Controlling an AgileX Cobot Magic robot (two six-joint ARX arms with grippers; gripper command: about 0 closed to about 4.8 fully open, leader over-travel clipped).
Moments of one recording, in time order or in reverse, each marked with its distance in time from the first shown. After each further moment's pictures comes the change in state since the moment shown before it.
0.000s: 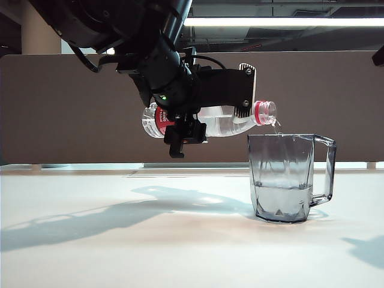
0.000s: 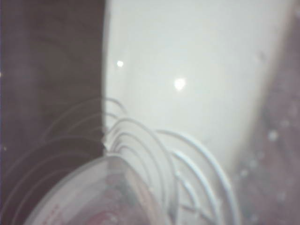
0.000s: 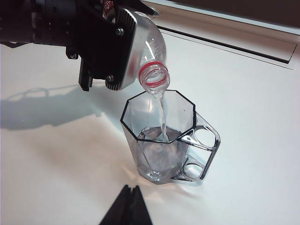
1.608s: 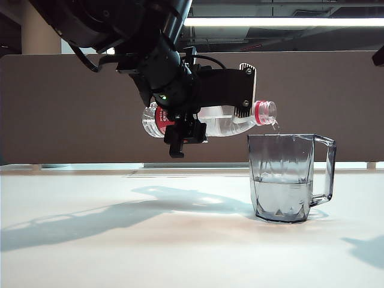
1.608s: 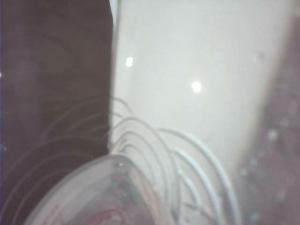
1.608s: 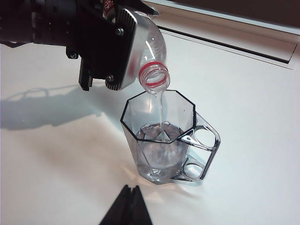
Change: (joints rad) left arm 0.000 0.000 0.001 0.000 0.000 0.004; right arm 0.000 0.000 0.000 0.000 0.000 0.000
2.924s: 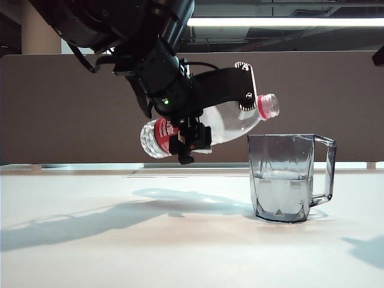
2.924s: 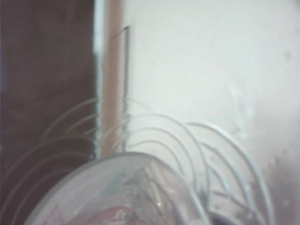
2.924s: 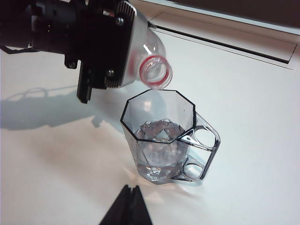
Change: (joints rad) left arm 0.000 0.000 0.000 -0.086 0.053 -0.233; right arm 0.000 0.000 0.000 0.000 0.000 0.000
